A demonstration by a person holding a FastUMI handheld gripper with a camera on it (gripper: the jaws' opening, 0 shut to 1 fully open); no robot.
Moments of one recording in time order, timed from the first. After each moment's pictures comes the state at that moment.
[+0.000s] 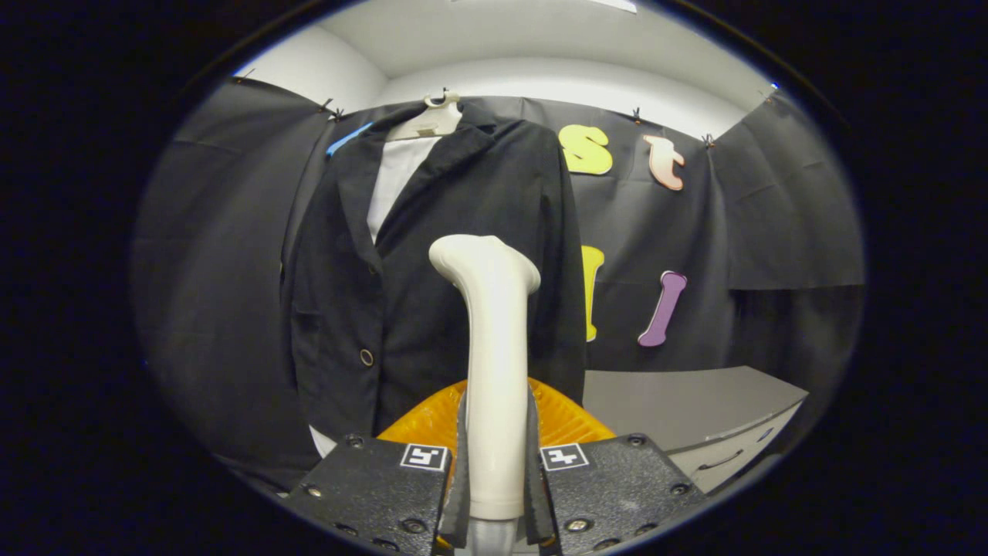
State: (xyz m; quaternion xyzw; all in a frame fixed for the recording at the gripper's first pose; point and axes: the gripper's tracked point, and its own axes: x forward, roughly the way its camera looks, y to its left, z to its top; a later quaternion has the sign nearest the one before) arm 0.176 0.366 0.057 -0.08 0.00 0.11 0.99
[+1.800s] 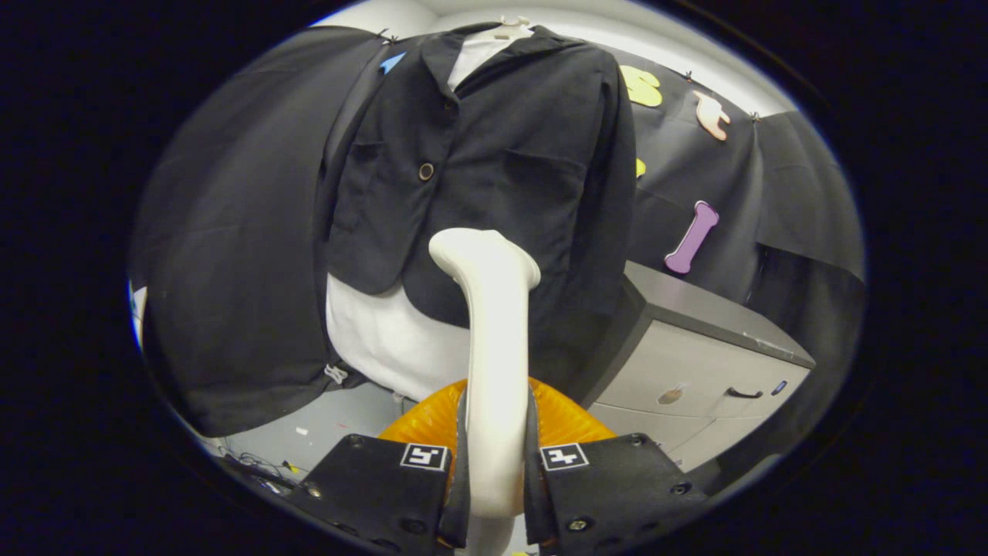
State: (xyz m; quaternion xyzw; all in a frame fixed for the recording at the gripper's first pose) arm 0.119 0.342 -0.123 -0.17 0.16 0.14 0.96
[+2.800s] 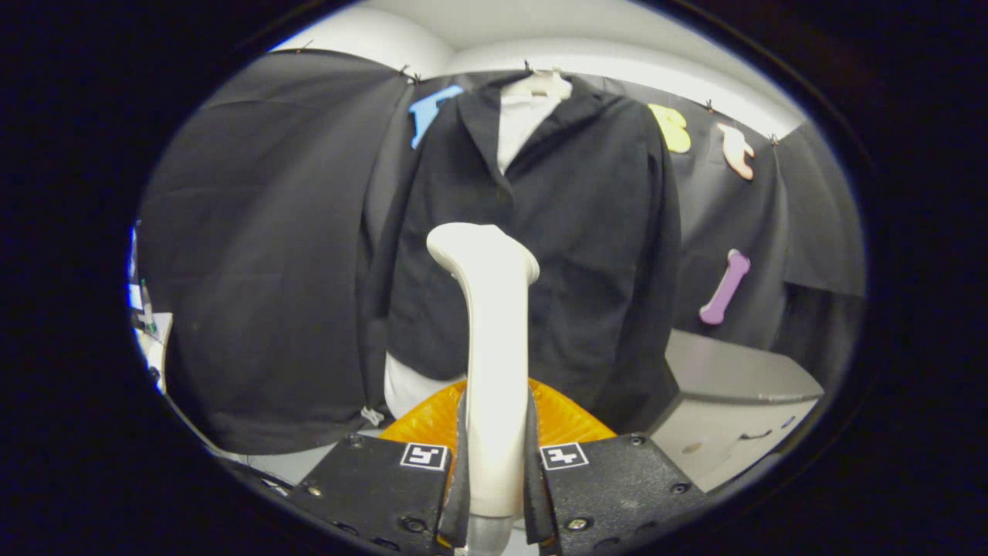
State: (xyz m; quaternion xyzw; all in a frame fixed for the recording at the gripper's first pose) arm 0.099 0.447 0.017 -0.13 0.03 0.23 0.96
